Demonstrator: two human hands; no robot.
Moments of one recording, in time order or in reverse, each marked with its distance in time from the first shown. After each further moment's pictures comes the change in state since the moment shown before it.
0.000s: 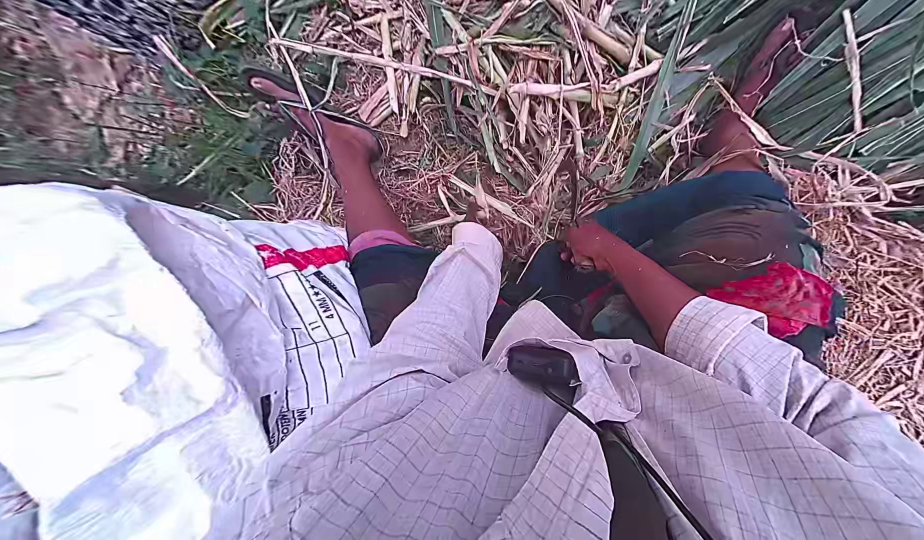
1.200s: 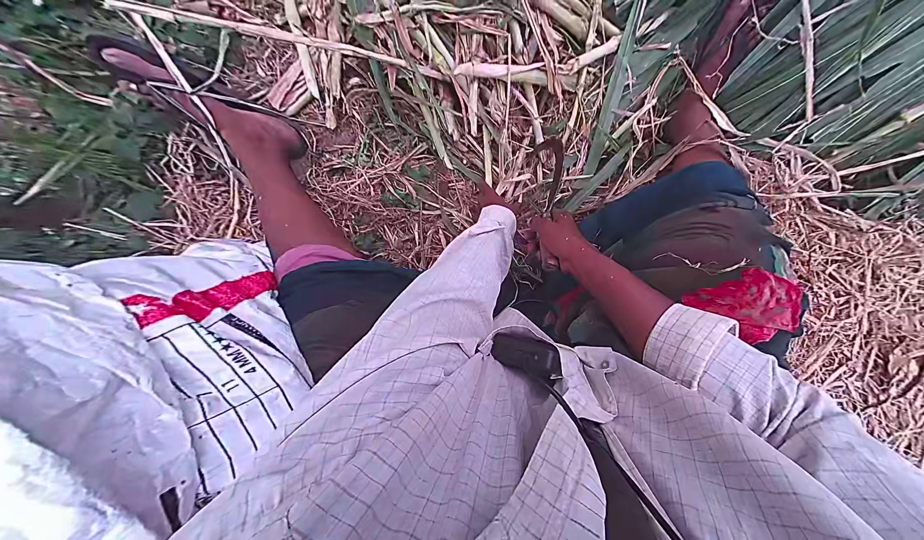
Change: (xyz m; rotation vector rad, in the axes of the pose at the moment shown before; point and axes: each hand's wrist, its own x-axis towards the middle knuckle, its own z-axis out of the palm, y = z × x) left_hand 0.162 -0.050 0.139 0.749 0.158 0.221; right_hand 0.016 -0.005 -0.005 0.174 0.155 0.045
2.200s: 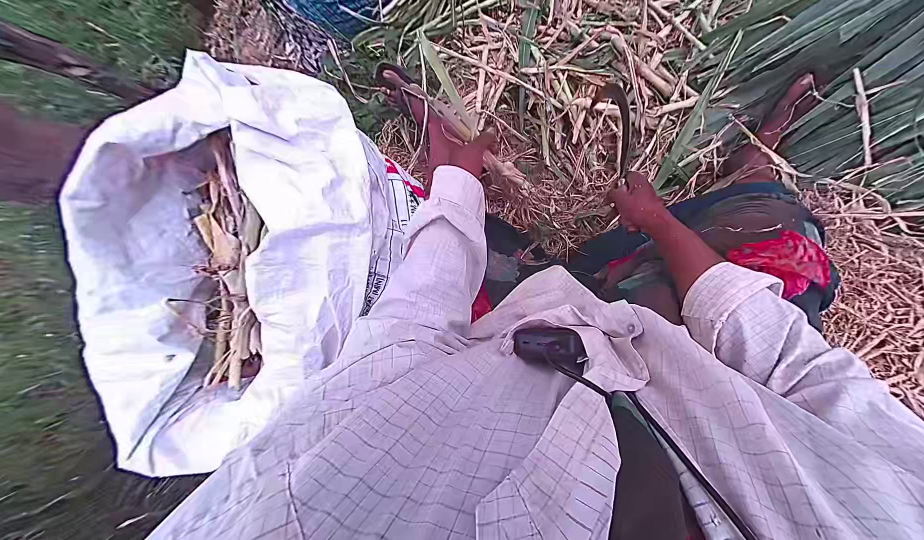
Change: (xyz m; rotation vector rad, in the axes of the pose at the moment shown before) left_hand -0.148 -0.145 -0.234 -1.021 0.426 0.281; right_hand -0.049 0.007 -0.025 -0.527 0.019 -0.599
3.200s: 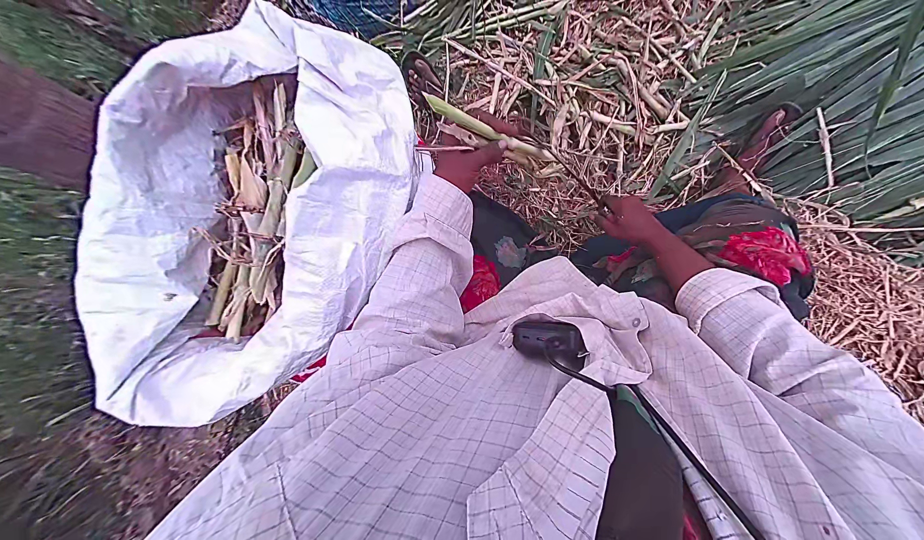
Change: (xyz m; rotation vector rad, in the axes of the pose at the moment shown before) left_hand -0.097 0.027 -0.078 -0.286 -0.571 0.624; right_hand -0.056 -0.006 0.023 -0.615 -0.086 -0.534
